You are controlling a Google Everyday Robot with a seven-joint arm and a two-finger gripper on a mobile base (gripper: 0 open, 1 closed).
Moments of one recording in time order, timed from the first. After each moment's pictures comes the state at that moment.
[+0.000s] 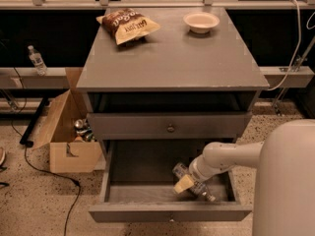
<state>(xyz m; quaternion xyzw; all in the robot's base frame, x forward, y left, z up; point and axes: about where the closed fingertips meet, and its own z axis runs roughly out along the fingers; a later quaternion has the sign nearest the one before) 0.550 -0.129 0.403 -0.39 0.90 0.12 0.16</state>
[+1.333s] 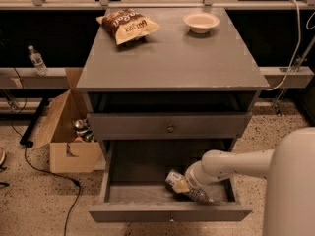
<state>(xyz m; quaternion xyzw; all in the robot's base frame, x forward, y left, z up) 0.533 -0.104 0.388 -0.40 0.89 0.15 0.17</state>
